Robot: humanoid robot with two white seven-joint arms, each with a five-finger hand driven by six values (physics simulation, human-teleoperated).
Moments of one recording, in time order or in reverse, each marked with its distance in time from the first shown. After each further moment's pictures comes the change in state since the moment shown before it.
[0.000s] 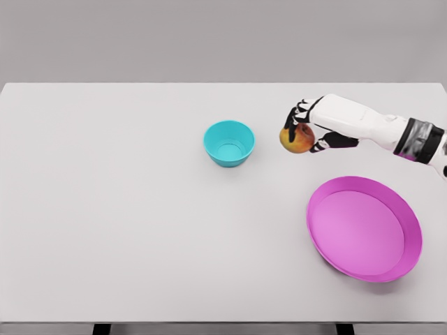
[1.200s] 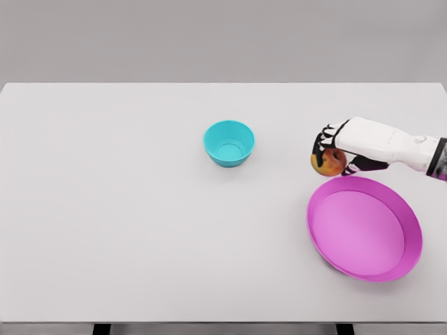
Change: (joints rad) left arm 0.000 0.000 0.000 0.000 0.000 0.000 0.000; right arm 0.106 -0.175 -0.011 -0.101 -0.004 0.000 0.000
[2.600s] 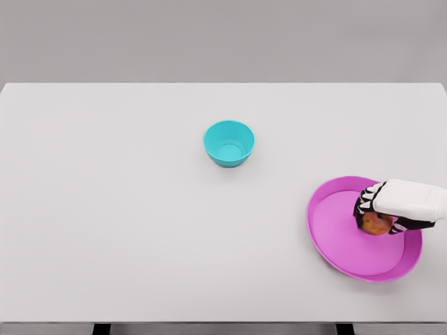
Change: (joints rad) left arm 0.000 0.000 0.000 0.000 0.000 0.000 0.000; right arm 0.261 -0.294 -0.001 -0.110 -0.004 0.000 0.000
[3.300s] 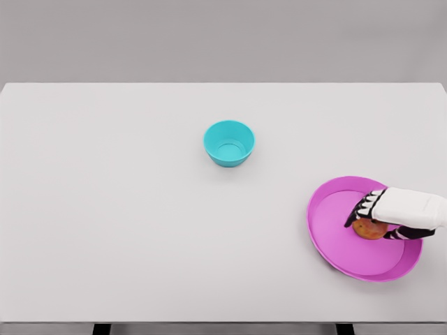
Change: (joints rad) left arm 0.000 0.000 0.000 0.000 0.000 0.000 0.000; right arm 0.032 -0.003 0.008 -0.001 0.002 0.000 0.002
